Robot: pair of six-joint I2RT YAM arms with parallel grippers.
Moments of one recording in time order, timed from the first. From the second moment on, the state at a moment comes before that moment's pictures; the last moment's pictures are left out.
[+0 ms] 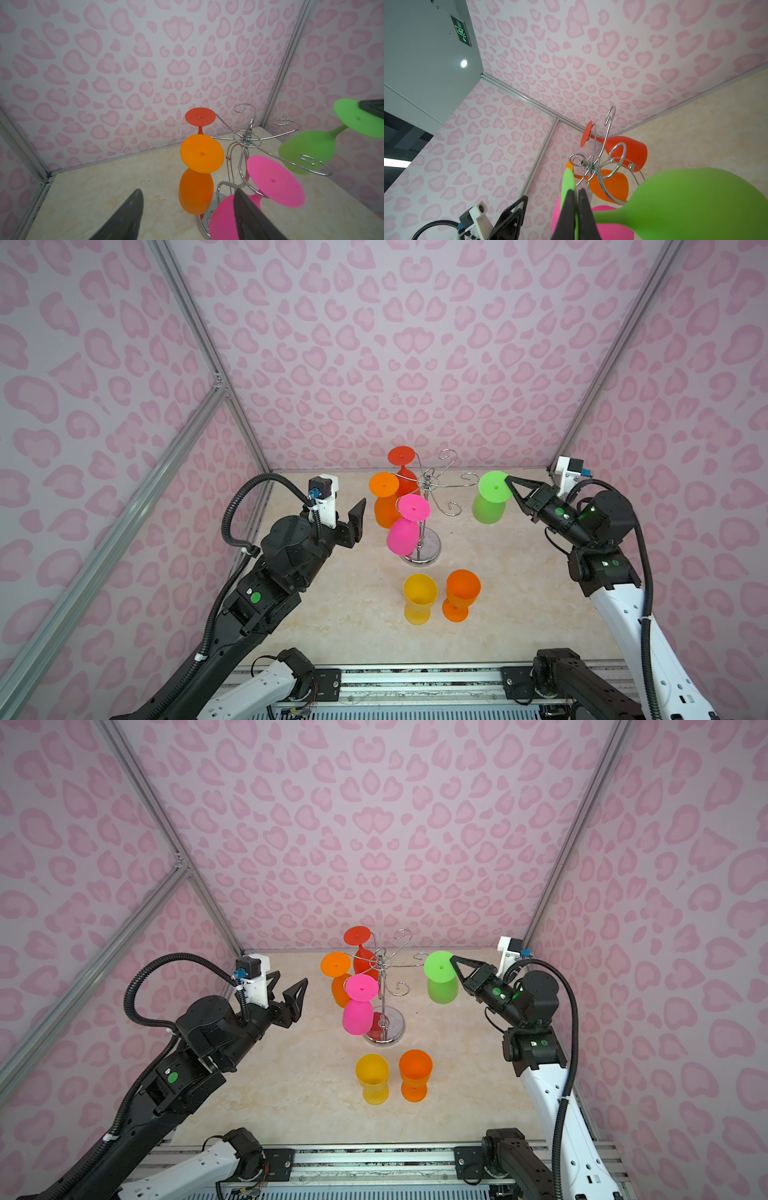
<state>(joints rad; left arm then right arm) -0.67 0.86 1.11 -0.34 -0.28 -0.10 0.01 0.93 0.99 0.02 -0.64 1.10</state>
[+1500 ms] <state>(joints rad) -0.48 1.27 1.06 0.69 0.92 -0.78 0.22 1.17 0.91 1.35 -0.48 1.77</state>
